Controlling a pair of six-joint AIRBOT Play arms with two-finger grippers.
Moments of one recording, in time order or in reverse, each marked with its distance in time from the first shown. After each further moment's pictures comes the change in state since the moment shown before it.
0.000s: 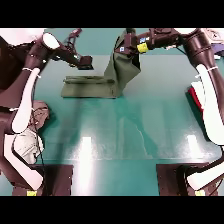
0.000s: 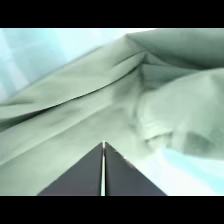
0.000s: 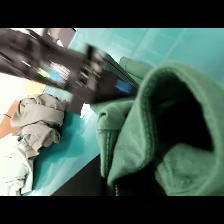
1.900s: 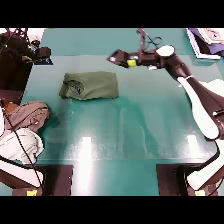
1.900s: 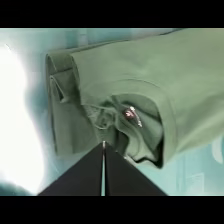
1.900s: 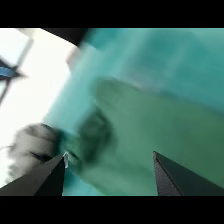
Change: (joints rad) left arm 0.246 0.148 0.032 0.195 -0.253 -0.060; right arm -0.036 -0.076 -0.296 0.304 -0.238 -0.313
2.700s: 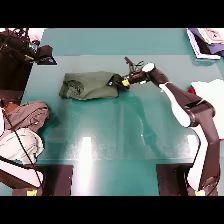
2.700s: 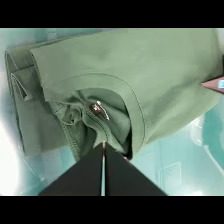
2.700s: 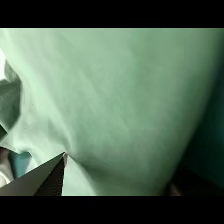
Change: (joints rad) left arm 0.003 0.002 0.000 -0.101 -0.031 0.001; right arm 0.069 -0.334 0.164 -0.103 0.122 0.249
